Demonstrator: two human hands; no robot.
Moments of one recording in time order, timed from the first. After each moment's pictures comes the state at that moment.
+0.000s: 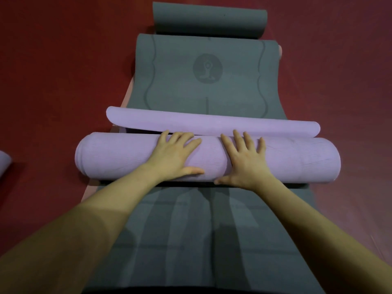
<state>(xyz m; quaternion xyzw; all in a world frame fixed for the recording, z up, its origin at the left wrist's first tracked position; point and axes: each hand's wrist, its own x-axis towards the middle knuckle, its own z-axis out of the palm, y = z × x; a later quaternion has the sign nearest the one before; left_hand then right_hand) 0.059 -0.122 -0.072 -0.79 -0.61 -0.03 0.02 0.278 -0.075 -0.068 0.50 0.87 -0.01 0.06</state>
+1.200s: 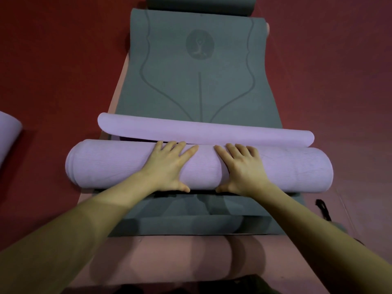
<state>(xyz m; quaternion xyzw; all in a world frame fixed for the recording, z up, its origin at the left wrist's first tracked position) 0.093 -0.252 -0.053 -0.79 -0.60 0.12 -0.05 0.318 -0.204 -0.062 0.45 0.89 0.00 0.03</state>
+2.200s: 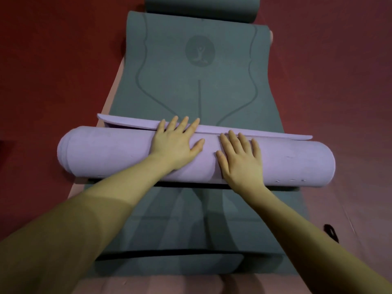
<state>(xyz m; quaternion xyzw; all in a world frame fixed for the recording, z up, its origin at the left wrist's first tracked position) 0.100 -0.149 -0.070 -0.70 -0.71 0.01 -0.06 0.291 -0.144 -0.082 0.54 0.84 0.03 -0.09</state>
